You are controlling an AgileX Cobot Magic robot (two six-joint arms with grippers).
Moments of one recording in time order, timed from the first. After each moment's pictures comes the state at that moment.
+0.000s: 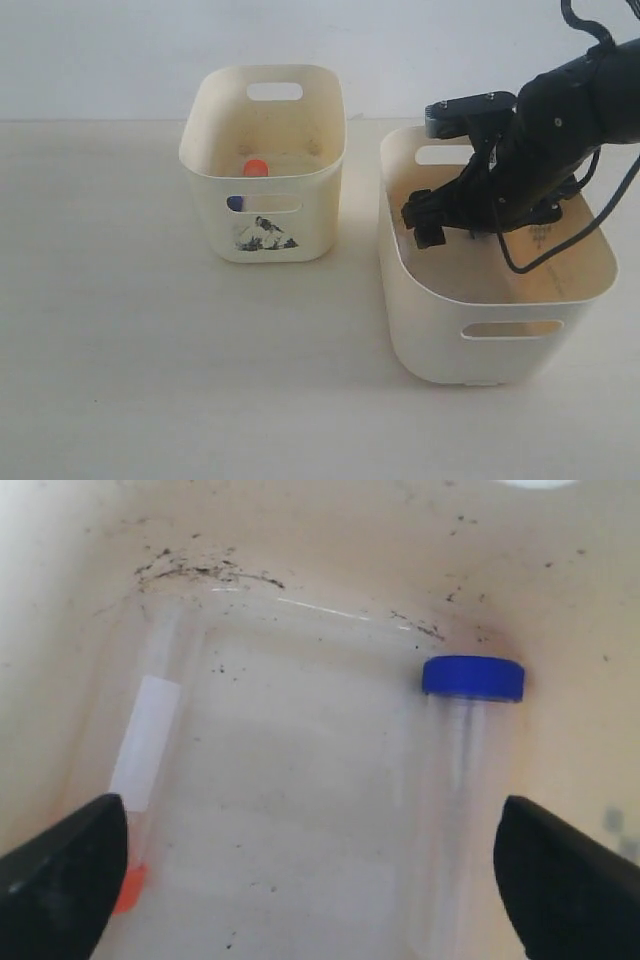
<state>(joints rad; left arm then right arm) -0.02 0.01 0.00 0.13 0.28 -0.02 0.28 1.79 -1.06 -0.19 0.47 0.29</state>
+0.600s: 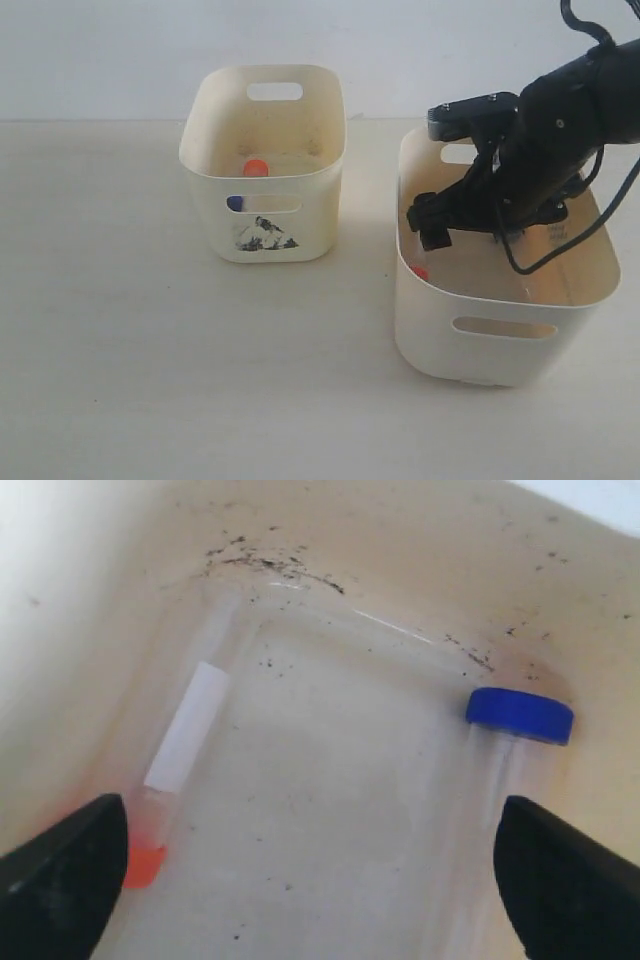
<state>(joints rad) -0.02 0.01 0.00 0.13 0.28 -0.02 0.28 1.79 -1.06 -0.21 0.48 0.29</state>
